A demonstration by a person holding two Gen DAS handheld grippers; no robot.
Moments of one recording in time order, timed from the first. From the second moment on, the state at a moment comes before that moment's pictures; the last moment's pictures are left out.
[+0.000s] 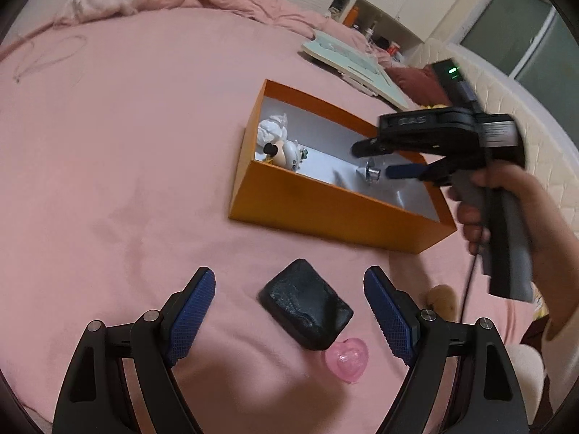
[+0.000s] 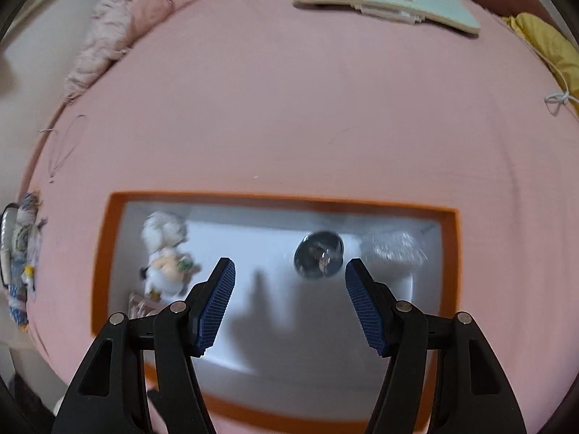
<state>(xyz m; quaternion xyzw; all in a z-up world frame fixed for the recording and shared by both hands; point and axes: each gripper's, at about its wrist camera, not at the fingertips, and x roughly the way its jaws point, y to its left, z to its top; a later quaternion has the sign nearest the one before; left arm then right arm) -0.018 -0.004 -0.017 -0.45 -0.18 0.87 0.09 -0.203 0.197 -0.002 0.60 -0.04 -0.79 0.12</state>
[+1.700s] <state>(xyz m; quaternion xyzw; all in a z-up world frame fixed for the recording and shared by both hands) -0.017 0.043 0.027 -0.41 -0.09 0.89 0.17 -0.027 0.340 0.032 0.45 -0.26 -0.83 0.19</state>
